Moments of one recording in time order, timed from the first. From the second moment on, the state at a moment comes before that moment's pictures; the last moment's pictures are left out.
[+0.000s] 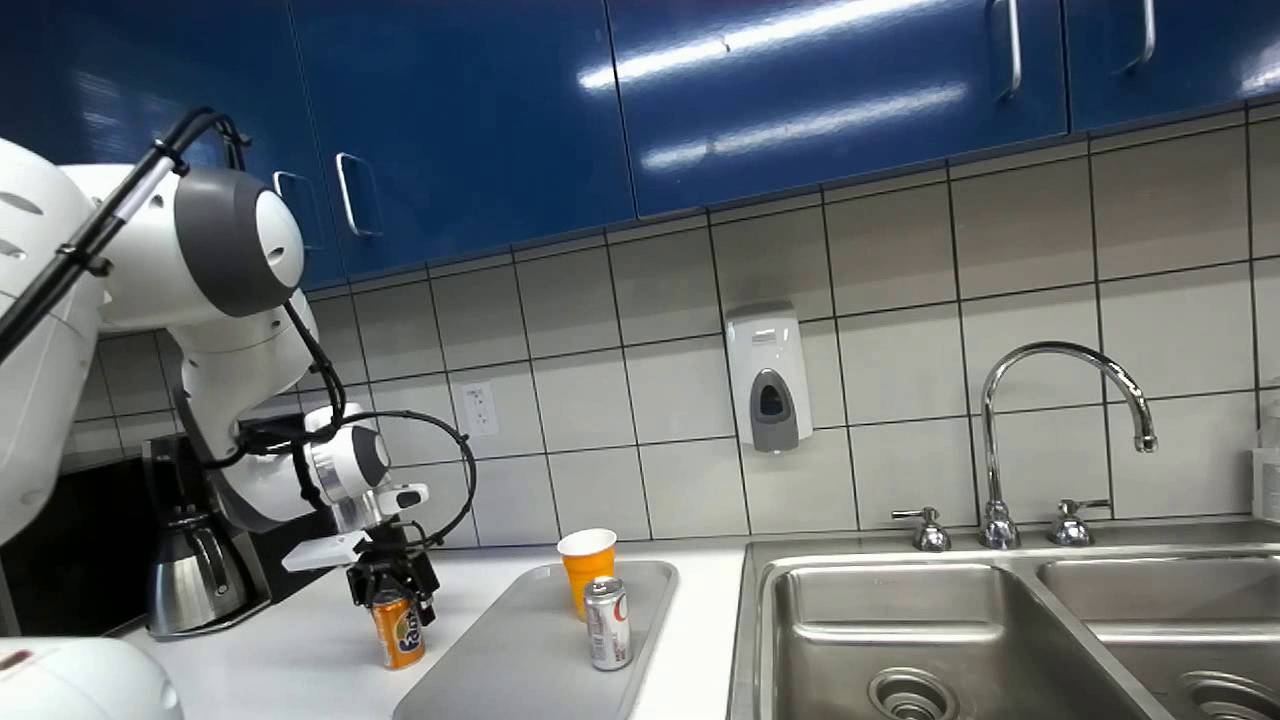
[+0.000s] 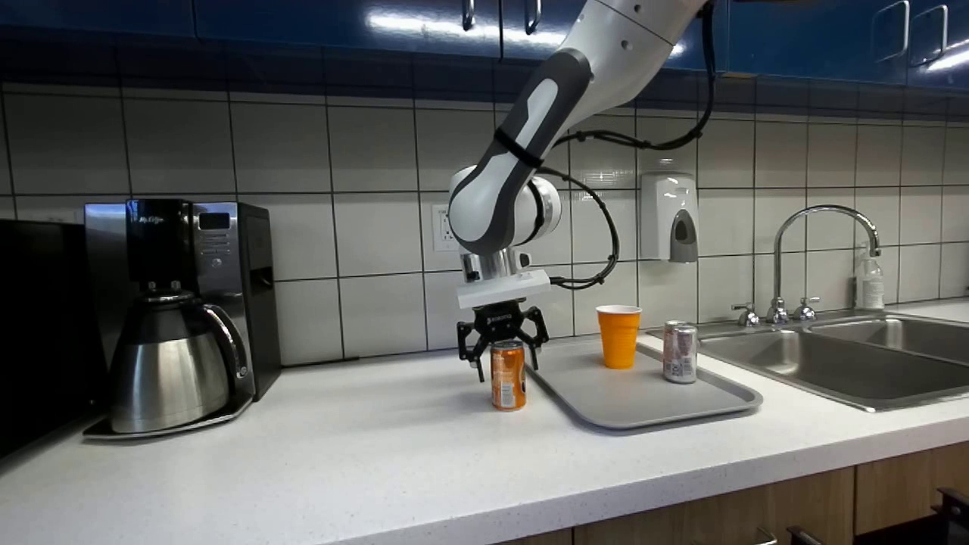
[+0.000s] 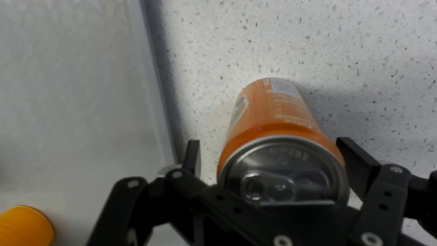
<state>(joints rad) 0.38 0.55 0.08 -1.85 -0.26 2.34 0.69</state>
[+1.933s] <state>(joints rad) 0.40 0.54 0.08 -1.86 -0.26 2.34 0.68</state>
